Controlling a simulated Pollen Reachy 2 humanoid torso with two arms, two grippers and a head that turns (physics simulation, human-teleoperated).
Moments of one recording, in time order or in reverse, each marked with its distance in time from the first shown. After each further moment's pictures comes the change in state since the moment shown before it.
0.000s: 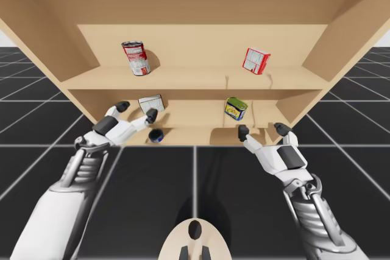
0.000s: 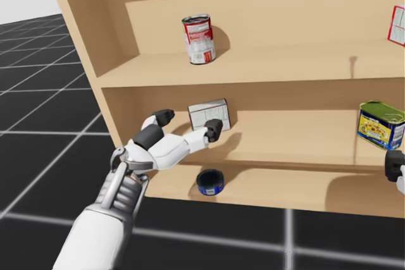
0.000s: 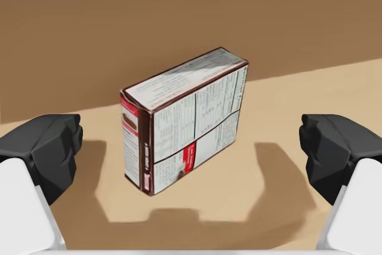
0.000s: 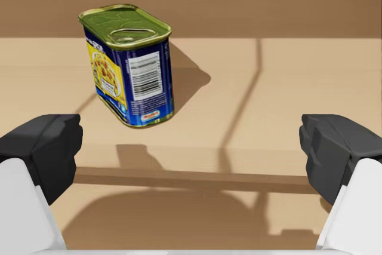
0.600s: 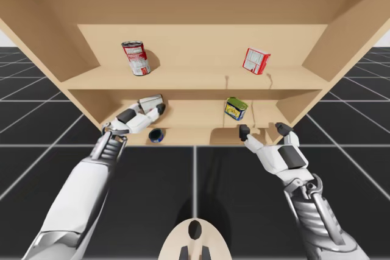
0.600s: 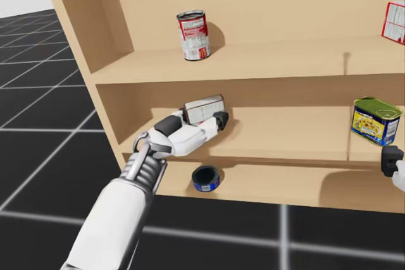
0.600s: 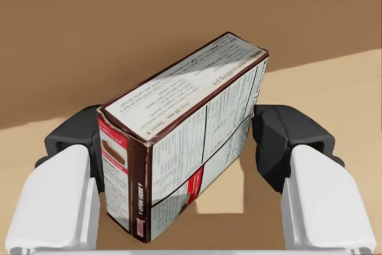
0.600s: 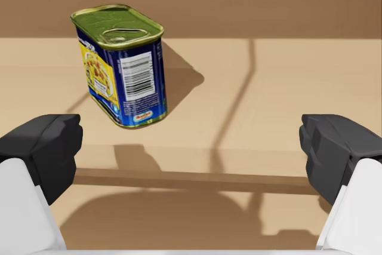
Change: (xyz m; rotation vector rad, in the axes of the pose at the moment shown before) left arm -0.020 0.006 -0.058 -0.043 0.086 0.021; right arm -0.001 -0.003 -0.001 -0.006 -0.002 0.004
